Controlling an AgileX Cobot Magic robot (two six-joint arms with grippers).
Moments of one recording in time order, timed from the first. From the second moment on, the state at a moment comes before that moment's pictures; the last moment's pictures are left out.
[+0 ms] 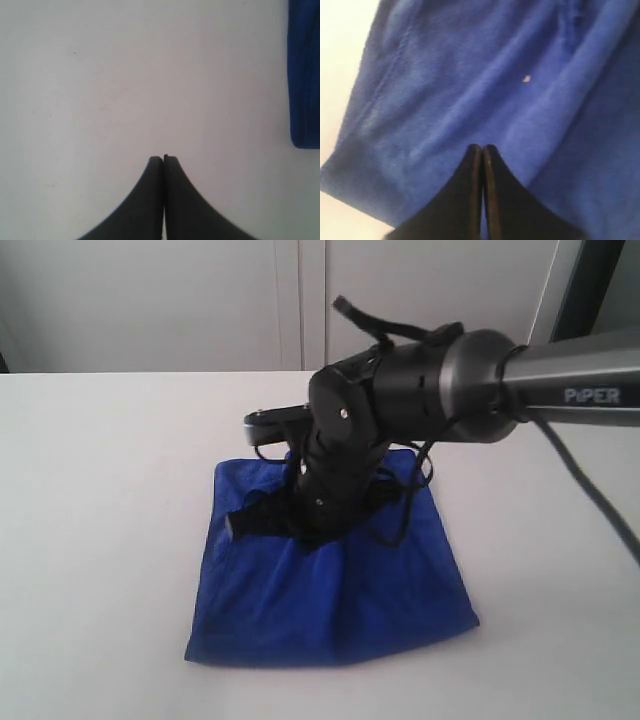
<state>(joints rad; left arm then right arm) -0.03 1.20 -0.95 -0.15 1.06 0.10 0.72 1.90 -1.34 0.03 0.73 0.31</state>
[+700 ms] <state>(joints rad) -0.03 1.20 -0.94 -0.37 0.95 0.15 0.42 1.69 -0.92 -0.02 0.67 0.17</state>
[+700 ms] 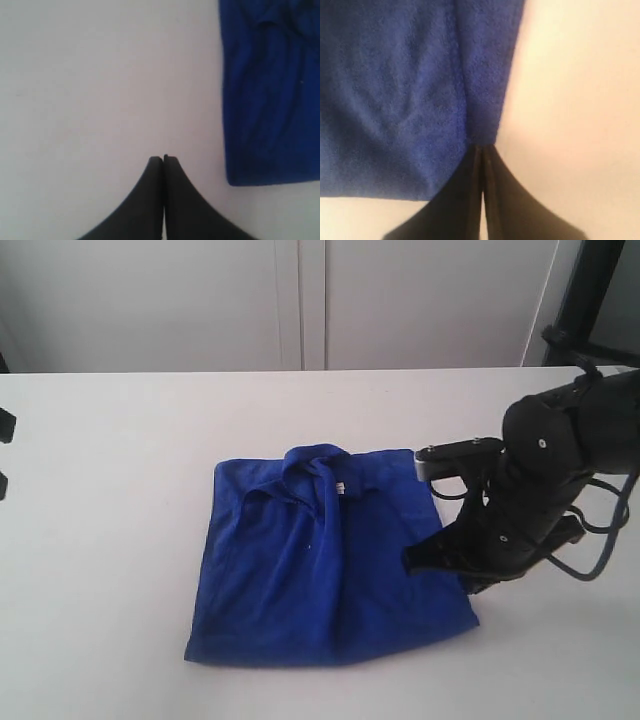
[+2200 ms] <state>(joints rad) -0.52 1.76 -0.94 -0.50 0.64 0.16 0.41 1.67 -0.84 0.16 0.57 0.01</state>
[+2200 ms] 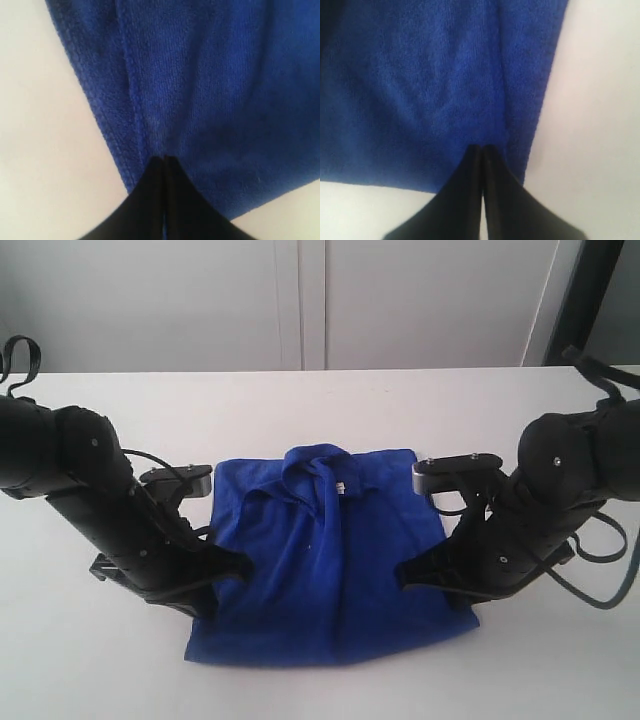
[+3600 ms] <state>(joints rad) -0.52 1.78 -0.95 -0.42 0.70 0.15 0.41 1.64 -0.87 0.16 0.64 0.04</state>
